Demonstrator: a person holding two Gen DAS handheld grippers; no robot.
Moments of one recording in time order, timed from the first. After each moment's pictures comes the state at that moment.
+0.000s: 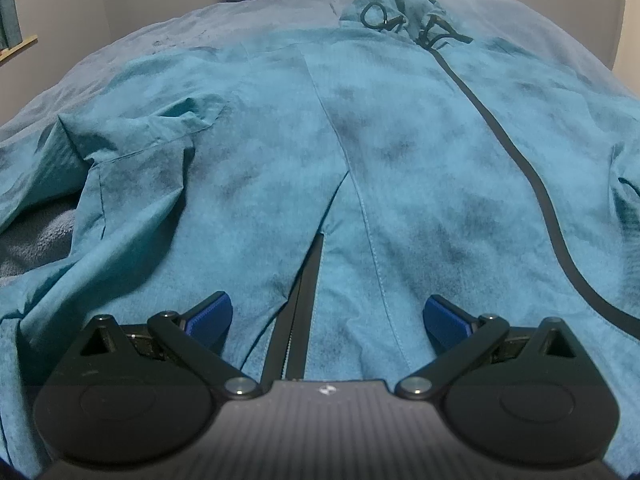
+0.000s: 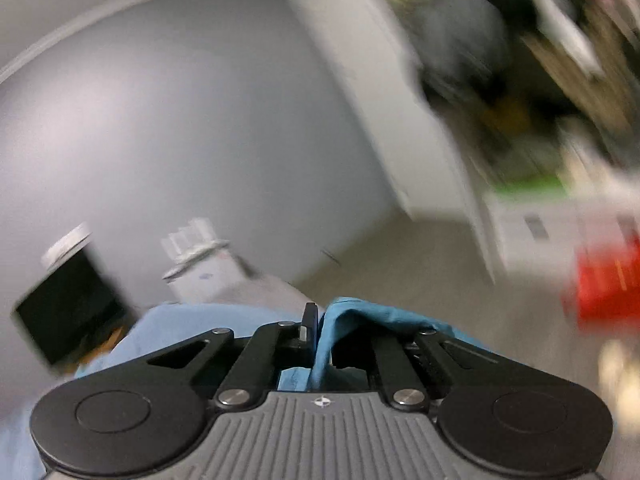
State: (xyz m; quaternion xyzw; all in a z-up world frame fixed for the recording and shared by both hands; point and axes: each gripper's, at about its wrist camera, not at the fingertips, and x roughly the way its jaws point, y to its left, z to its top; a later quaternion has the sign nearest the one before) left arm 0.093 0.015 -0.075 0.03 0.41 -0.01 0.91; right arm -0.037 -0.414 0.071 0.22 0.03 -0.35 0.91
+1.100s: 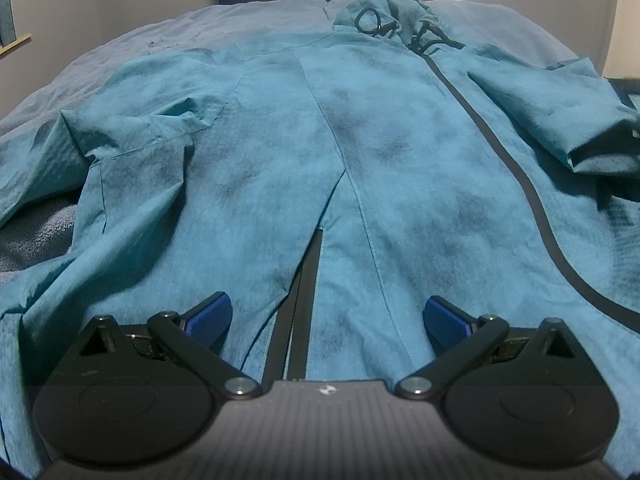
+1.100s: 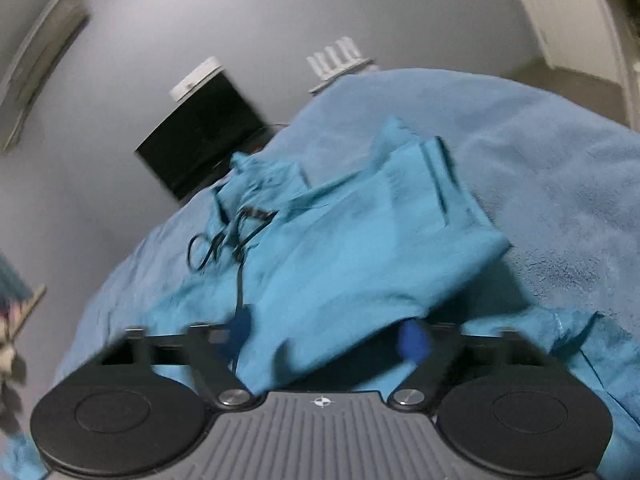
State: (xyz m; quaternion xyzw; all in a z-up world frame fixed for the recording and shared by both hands) left arm 0.080 0.022 -0.073 0.03 0.40 -0.03 0.91; right arm 0.062 -0.222 -0.048 0.33 0.22 -0.11 0.91
